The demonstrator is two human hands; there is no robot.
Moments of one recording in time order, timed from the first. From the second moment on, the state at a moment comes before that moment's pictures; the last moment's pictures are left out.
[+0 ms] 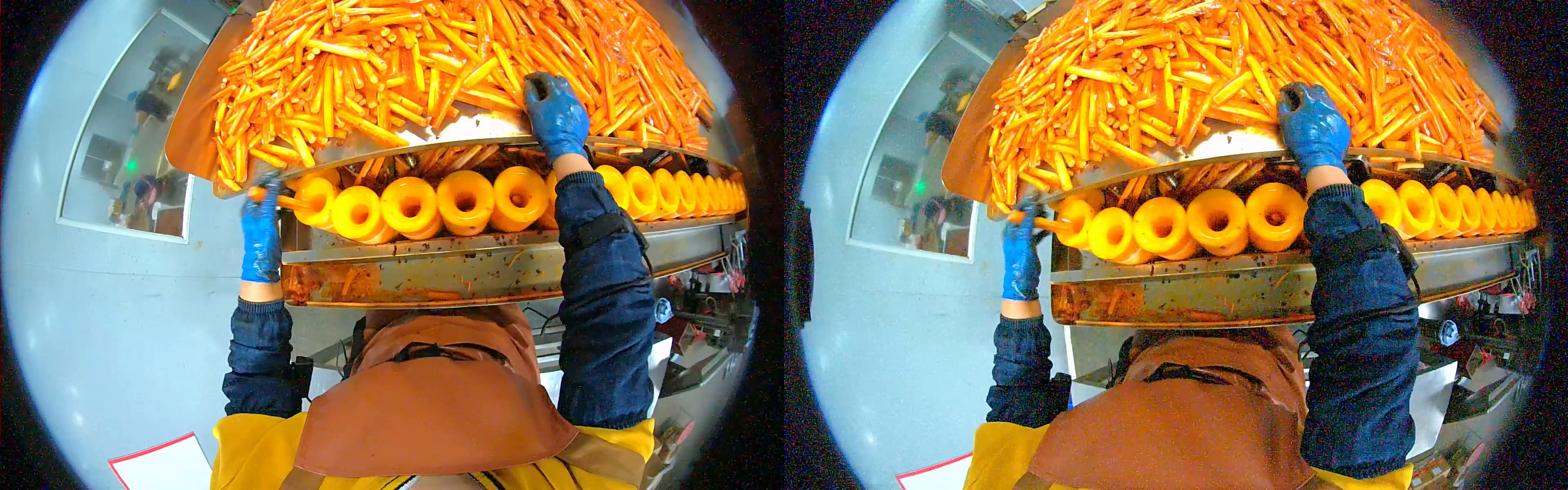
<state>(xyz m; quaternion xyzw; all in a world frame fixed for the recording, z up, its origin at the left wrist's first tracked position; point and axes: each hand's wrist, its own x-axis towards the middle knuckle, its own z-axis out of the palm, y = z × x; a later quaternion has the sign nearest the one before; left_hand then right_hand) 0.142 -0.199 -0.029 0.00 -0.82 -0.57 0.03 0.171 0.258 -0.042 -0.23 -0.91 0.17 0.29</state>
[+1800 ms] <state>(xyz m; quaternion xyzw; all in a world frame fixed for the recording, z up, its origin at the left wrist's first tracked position) 0.155 -0.201 -0.060 -0.16 -0.87 -0.46 0.13 0.172 0.257 -0.043 -0.24 -0.91 0.16 0.29</state>
